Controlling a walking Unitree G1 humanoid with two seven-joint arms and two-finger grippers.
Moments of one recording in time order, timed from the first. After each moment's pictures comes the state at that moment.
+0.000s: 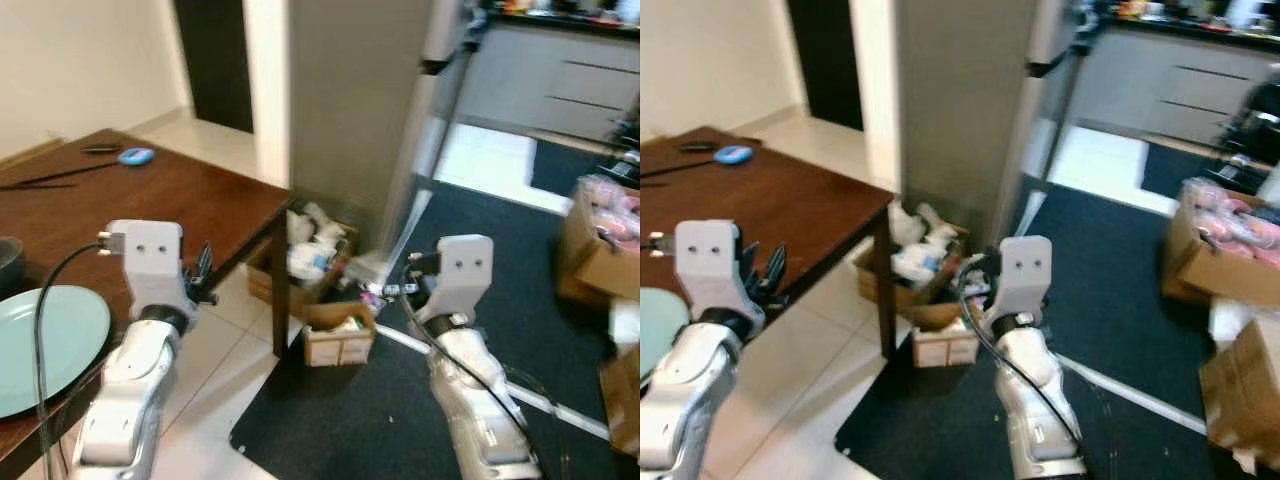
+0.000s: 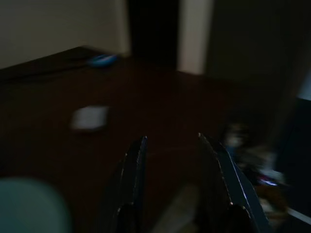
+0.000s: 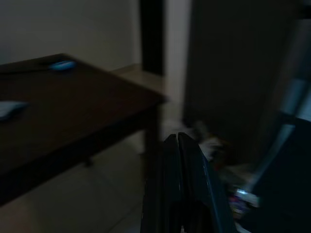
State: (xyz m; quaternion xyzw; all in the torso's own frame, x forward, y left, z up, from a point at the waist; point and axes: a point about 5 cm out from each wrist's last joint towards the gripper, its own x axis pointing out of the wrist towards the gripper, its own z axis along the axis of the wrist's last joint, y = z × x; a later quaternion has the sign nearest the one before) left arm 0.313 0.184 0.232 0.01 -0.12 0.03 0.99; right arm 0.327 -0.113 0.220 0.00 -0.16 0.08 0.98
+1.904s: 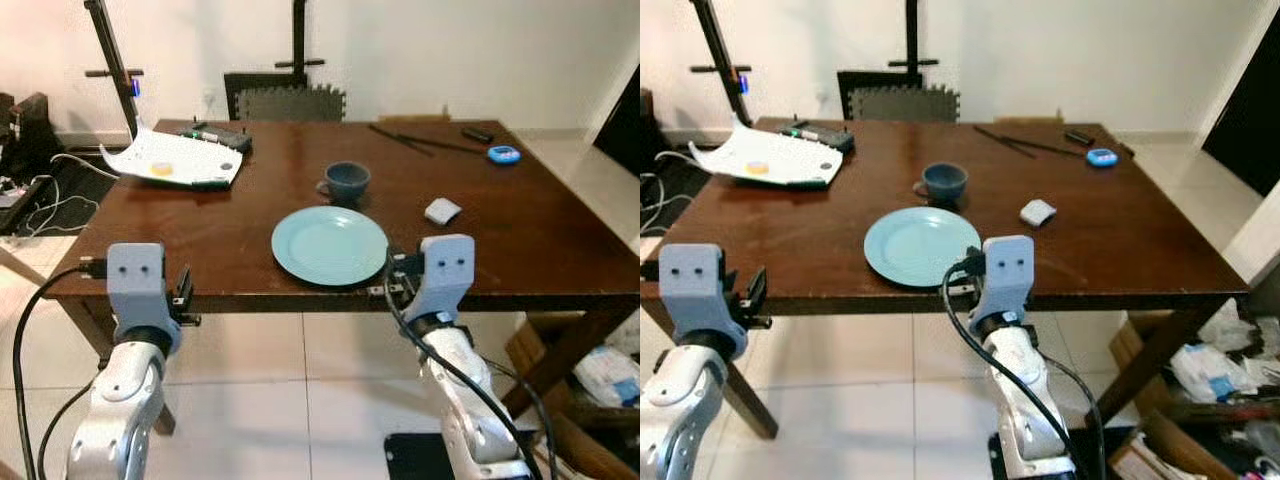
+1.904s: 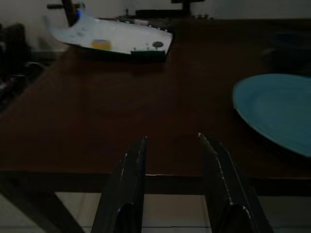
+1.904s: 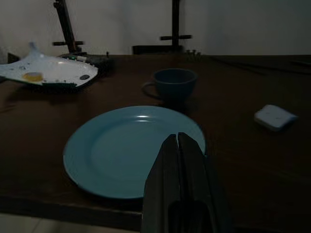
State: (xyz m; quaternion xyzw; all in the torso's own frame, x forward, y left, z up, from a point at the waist) left arm 0.302 0.187 0.213 0.00 -0.09 0.04 1.00; right arm 0.326 -0.116 0.221 0.01 -0.16 0.08 0.98
